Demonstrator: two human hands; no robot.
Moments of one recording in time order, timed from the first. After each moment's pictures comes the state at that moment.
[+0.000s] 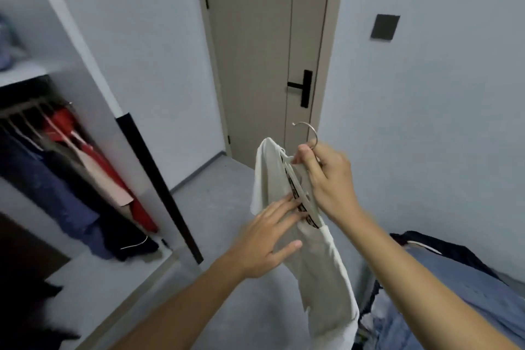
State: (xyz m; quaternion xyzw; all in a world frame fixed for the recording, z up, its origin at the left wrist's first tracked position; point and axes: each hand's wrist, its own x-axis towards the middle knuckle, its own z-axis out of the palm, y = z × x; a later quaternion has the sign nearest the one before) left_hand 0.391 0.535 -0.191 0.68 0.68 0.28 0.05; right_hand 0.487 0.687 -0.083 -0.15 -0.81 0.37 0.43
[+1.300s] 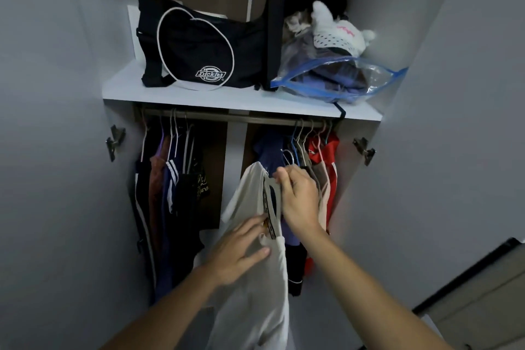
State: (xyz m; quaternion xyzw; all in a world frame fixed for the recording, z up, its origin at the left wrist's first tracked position) left_hand 0.046 0.001 -0.230 0.27 0.90 0.35 -0.02; right_hand -0.002 0.170 -0.123 0.12 -0.85 0.44 0.26
